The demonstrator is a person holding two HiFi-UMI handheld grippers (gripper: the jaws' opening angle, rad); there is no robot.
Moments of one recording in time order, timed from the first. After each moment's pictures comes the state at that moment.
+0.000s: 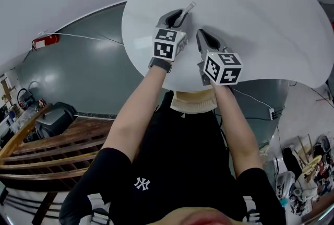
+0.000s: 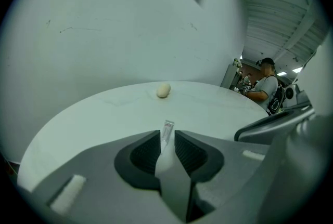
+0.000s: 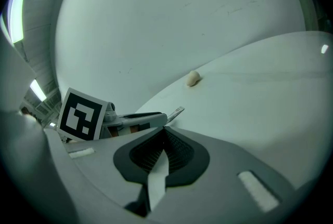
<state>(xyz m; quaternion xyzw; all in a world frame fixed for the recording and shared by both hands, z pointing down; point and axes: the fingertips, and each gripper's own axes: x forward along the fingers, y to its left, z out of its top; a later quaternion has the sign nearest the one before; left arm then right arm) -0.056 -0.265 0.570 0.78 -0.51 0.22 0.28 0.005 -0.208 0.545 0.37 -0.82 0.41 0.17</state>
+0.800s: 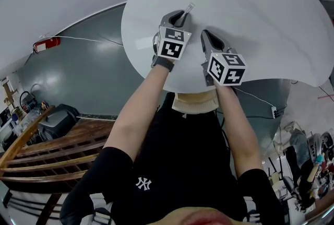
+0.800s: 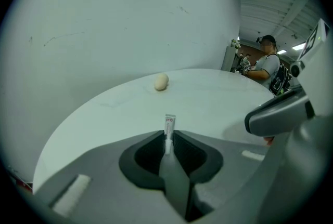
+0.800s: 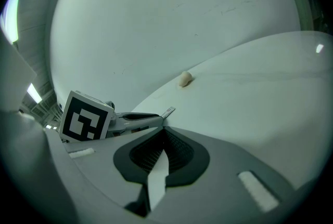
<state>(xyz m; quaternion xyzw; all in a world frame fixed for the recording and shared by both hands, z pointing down) -0.055 -0.272 0.590 0.77 -0.50 0.31 0.24 0.021 -0.215 0.550 0.39 -0.80 0.42 0.17</state>
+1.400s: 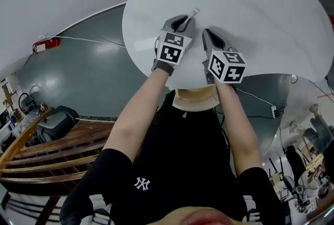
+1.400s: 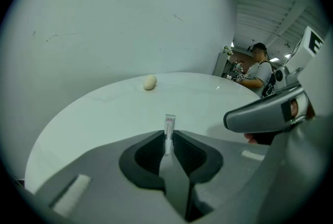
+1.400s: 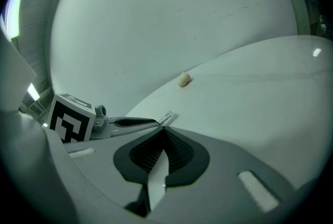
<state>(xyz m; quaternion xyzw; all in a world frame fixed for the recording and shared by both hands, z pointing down) -0.035 -0.235 0.575 0.79 -0.47 0.28 0.25 0.031 -0.197 0.547 0.40 -0.80 0.40 0.17</state>
